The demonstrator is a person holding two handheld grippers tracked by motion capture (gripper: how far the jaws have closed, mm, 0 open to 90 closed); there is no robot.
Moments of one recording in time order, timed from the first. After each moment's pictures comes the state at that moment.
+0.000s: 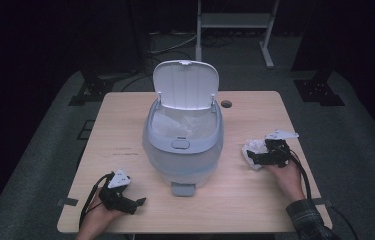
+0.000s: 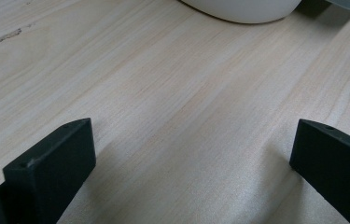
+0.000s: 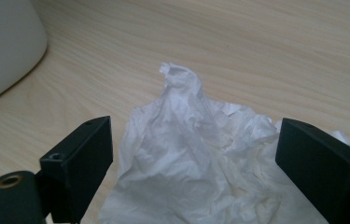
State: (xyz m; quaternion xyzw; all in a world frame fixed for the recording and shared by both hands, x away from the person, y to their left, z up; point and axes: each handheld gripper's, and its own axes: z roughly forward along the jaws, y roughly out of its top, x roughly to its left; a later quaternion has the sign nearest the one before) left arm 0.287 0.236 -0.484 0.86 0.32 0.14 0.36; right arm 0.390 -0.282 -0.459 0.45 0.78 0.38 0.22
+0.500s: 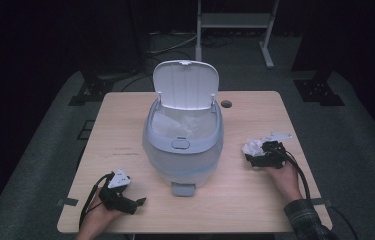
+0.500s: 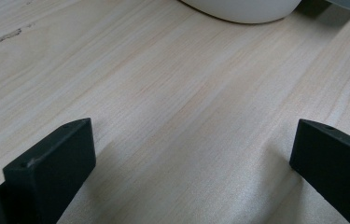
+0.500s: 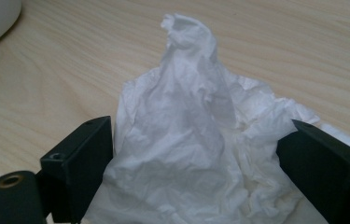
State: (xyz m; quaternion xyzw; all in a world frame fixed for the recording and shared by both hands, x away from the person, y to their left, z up) left arm 0.287 0.236 -0.484 0.86 0.32 0.14 0.36; right arm 0.397 -0.279 -0.477 0.46 0.79 0.35 0.20
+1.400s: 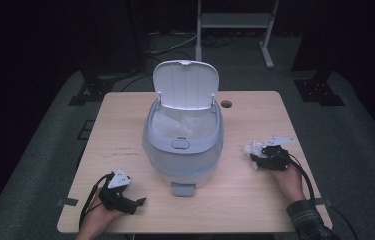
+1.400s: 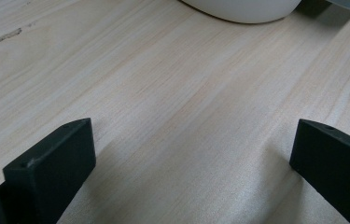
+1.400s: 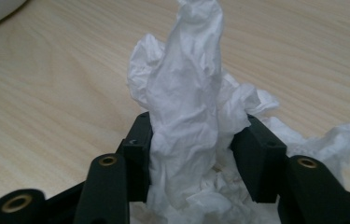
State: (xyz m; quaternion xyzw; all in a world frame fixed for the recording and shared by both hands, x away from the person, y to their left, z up) left arm 0.286 0.236 -0.484 0.86 0.32 0.14 0.36; right arm 0.385 -0.286 -0.477 0.43 0.81 0.34 0.21
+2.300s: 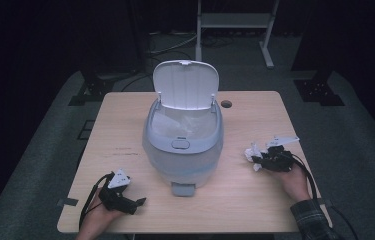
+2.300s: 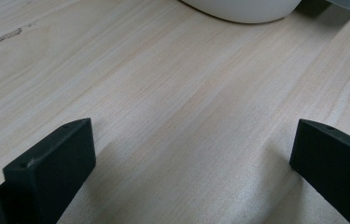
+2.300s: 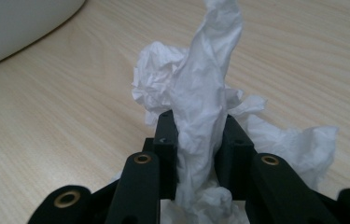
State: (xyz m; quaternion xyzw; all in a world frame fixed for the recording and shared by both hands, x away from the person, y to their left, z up) left arm 0.286 0.236 -0.484 0.86 0.32 0.14 0.36; right arm 0.376 -0.291 -0.465 0.41 0.82 0.36 0.15
